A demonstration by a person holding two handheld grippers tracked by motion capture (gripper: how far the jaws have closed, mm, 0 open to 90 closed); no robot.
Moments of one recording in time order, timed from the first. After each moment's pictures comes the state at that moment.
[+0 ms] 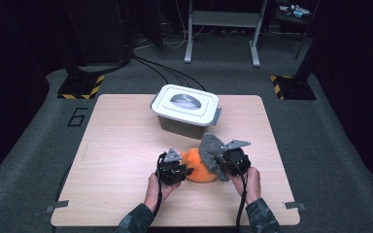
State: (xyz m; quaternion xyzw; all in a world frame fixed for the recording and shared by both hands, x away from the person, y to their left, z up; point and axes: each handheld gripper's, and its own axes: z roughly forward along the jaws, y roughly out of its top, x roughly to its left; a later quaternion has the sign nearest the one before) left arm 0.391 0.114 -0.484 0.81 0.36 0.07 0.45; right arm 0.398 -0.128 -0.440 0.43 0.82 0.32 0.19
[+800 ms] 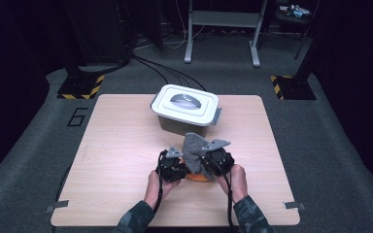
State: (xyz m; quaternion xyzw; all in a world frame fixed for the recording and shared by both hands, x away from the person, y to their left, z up) left arm 0.401 0.115 -0.484 0.82 0.38 0.06 0.43; right arm 0.394 -0.079 -0.429 0.37 0.85 0.32 0.20
